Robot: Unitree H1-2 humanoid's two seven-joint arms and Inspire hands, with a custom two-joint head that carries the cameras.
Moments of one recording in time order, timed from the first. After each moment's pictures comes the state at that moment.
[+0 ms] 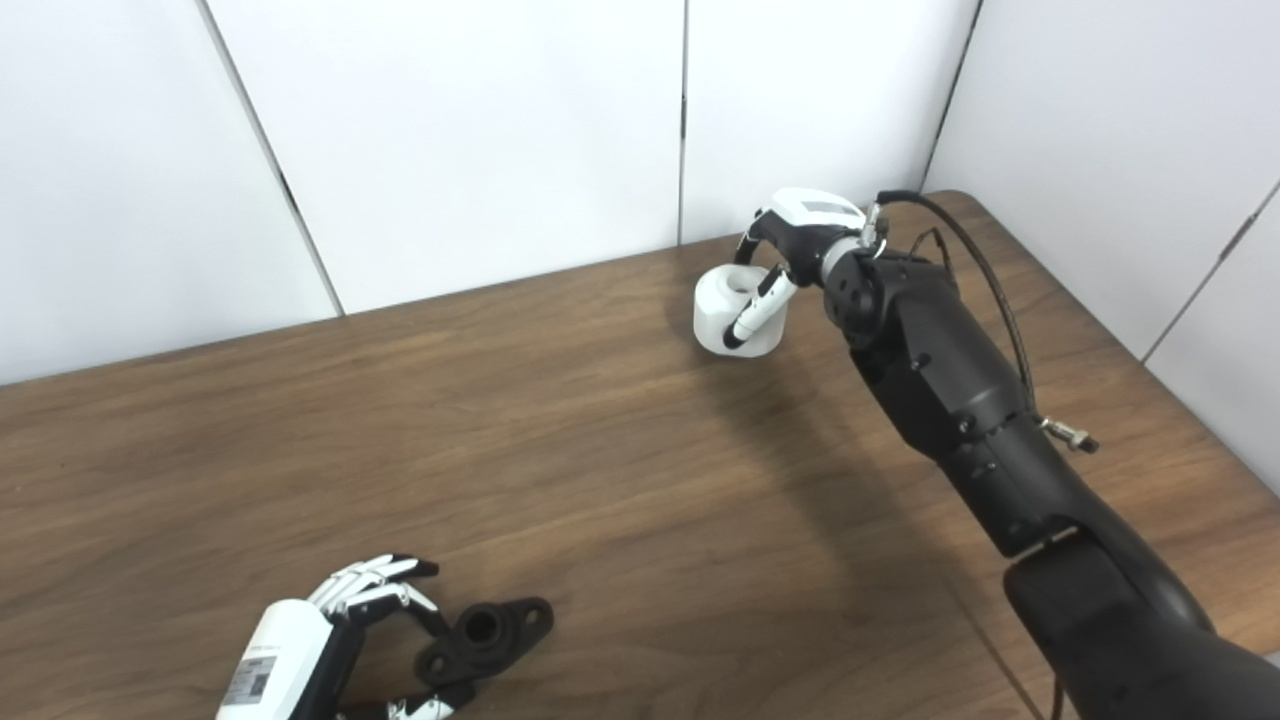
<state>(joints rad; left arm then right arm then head) 0.13 0.25 -0.35 -0.19 0.80 -0.19 0.03 -0.59 -0.58 0.17 0.12 -0.85 0.46 0.53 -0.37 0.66</state>
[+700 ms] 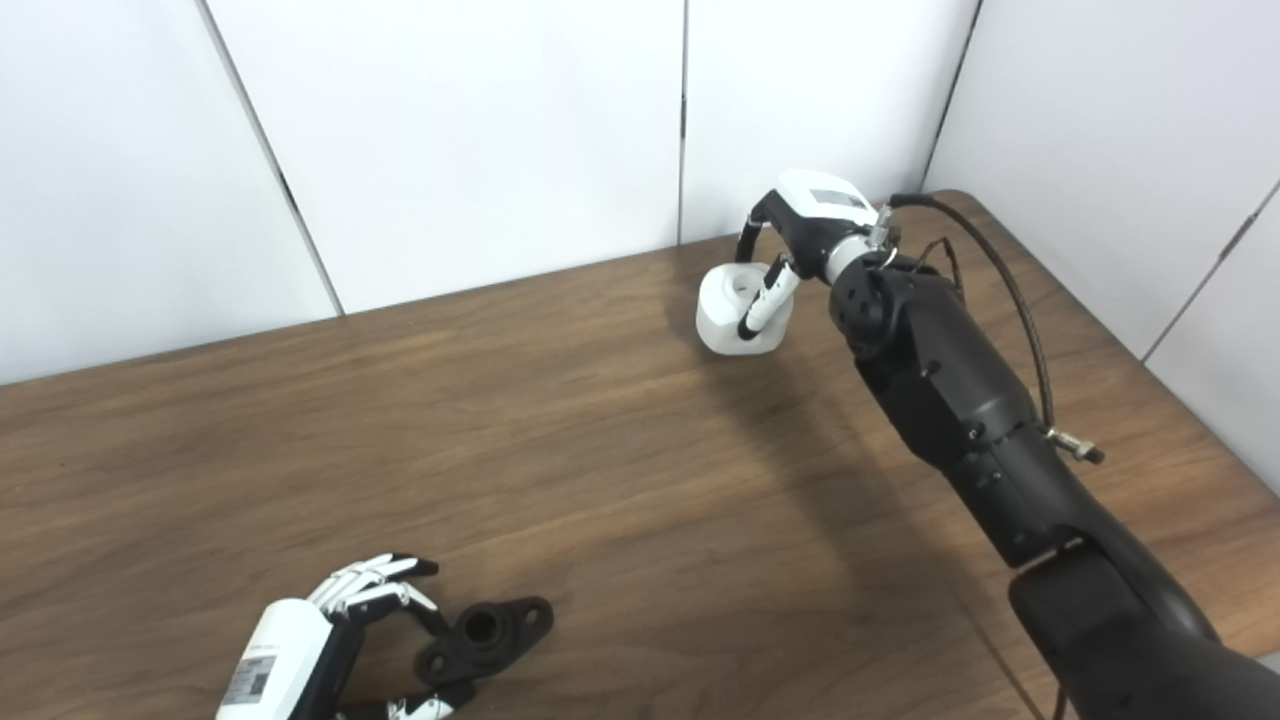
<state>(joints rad) 0.13 0.25 -0.35 -0.19 0.80 -0.19 0.03 -0.56 -0.58 0.16 0.12 -0.79 0.43 0.39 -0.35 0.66</state>
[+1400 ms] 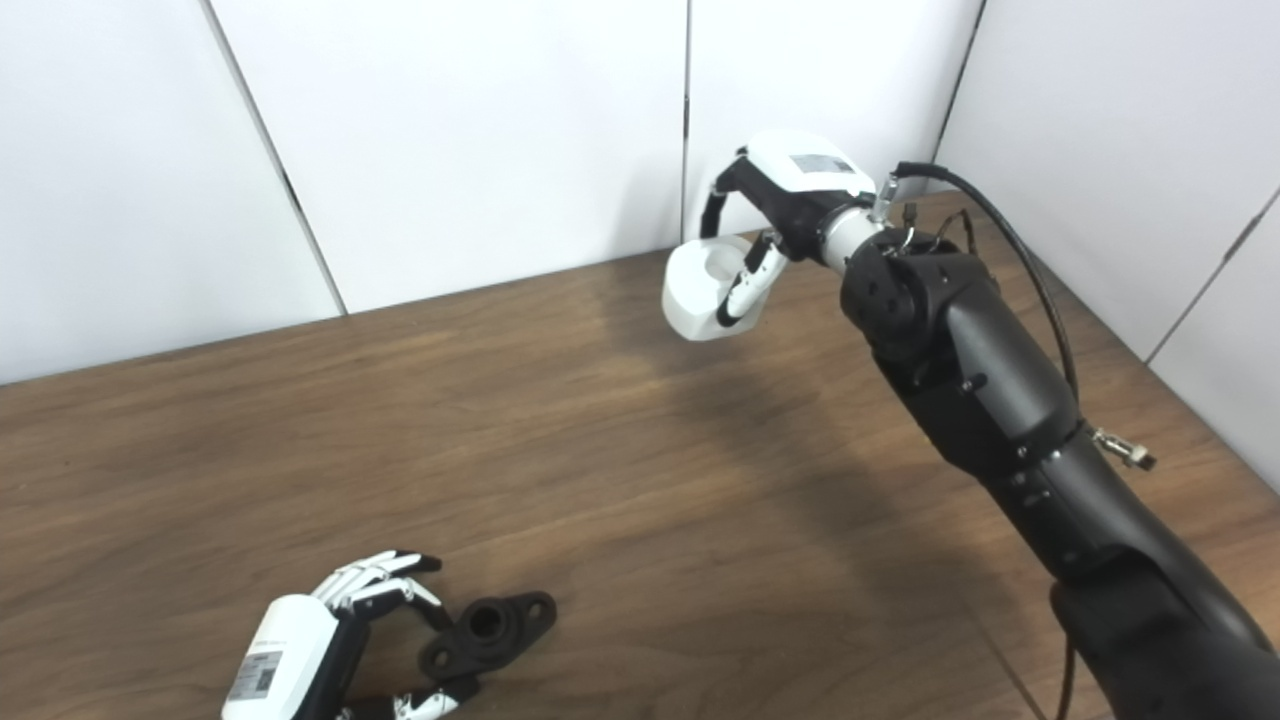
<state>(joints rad) 0.12 0.23 -0.36 -0.17 0.83 -0.19 0.04 -0.53 -0.64 0.17 -0.26 -0.77 0.44 0.55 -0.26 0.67</state>
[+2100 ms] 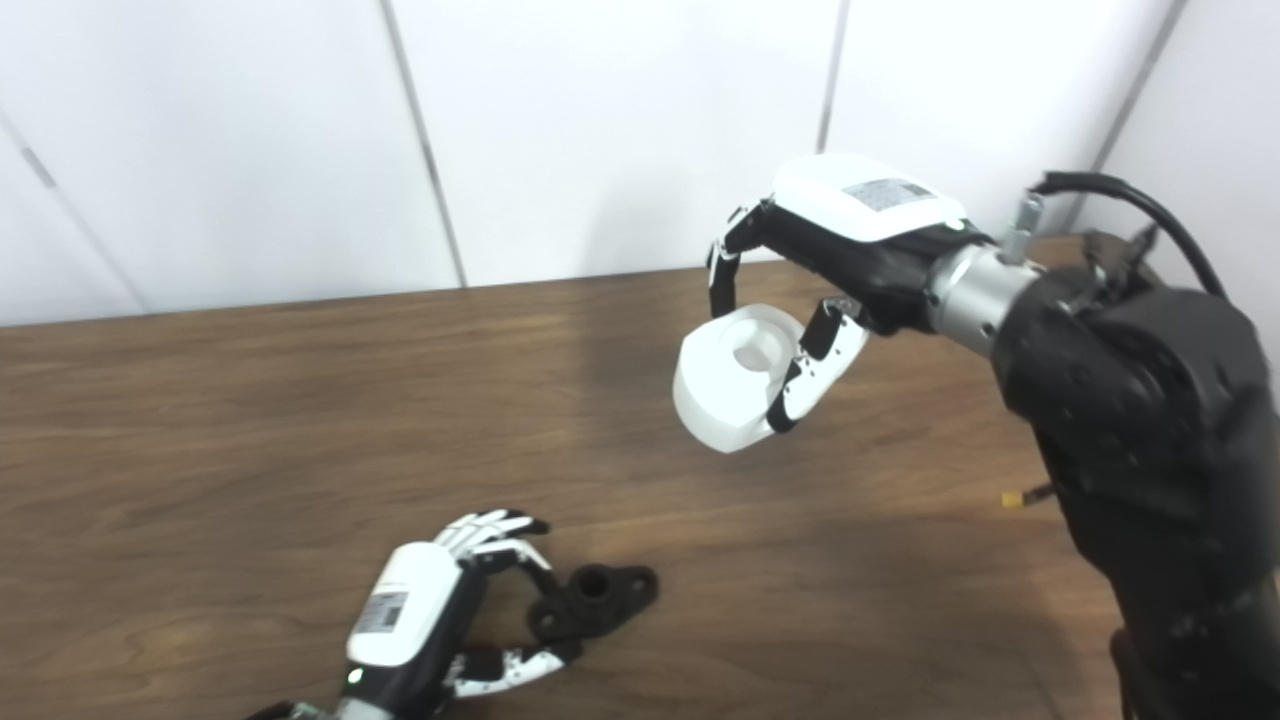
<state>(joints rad) 0.10 0.16 -0.42 -0.17 0.89 -0.09 0.04 -0.62 -0.52 0.02 -0.80 -0.77 0.46 1.16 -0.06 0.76</state>
